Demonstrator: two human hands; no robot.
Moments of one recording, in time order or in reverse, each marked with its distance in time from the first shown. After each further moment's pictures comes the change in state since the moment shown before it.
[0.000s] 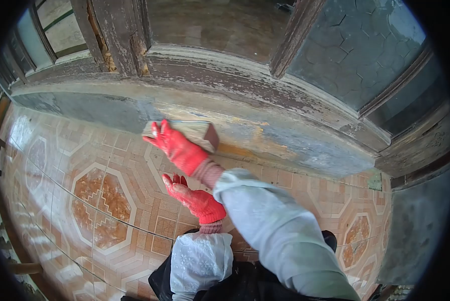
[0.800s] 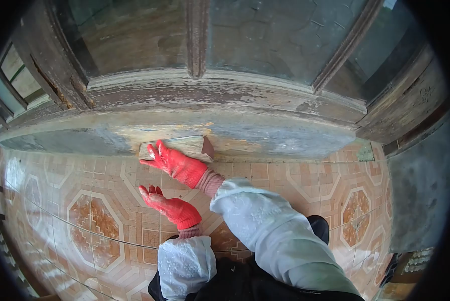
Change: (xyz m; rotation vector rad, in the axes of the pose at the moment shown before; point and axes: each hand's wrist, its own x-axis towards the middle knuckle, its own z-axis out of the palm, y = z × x) left_hand -0.017 0.016 0.013 0.100 -0.023 0.032; right_hand -0.096 0.068 -0.002 -0.196 0.010 -0.099
